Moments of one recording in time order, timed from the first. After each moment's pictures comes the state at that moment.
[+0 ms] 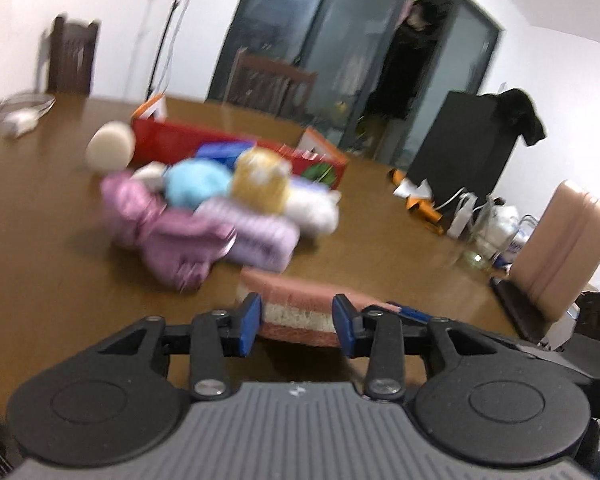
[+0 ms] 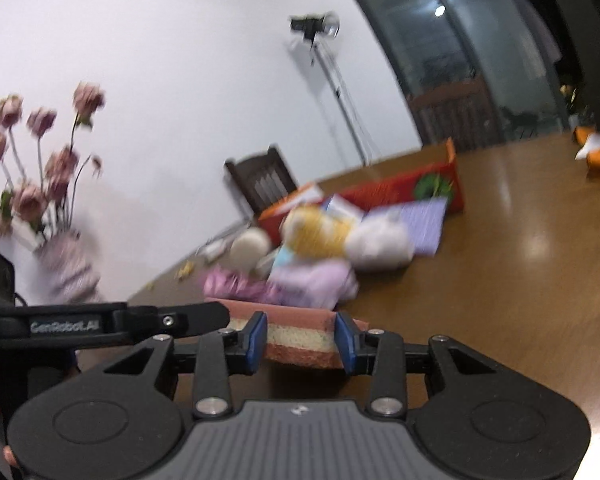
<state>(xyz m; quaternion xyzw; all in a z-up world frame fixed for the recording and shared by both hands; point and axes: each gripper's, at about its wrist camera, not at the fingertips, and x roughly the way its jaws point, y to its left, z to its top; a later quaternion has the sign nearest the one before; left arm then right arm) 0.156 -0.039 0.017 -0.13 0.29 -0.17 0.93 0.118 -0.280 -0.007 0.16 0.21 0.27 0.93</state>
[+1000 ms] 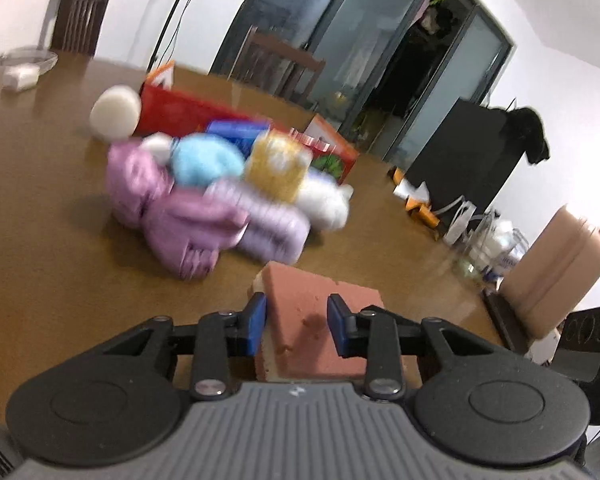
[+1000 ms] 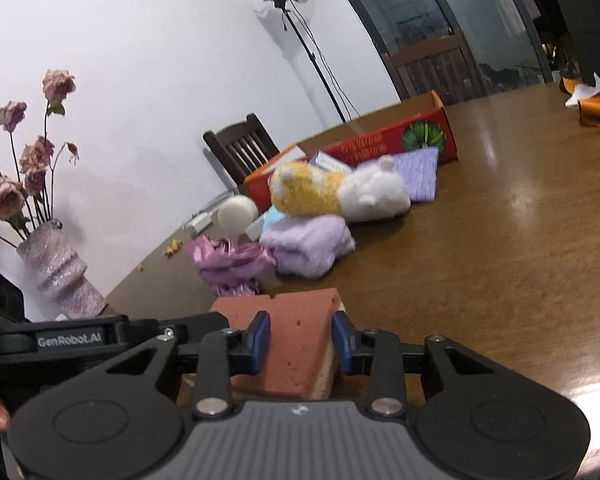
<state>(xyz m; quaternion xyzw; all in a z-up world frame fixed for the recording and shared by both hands) 0.180 -0.025 0.015 -0.17 0.30 -0.19 0.92 0.134 -0.276 -0.015 0.20 0.25 0.25 0.91</state>
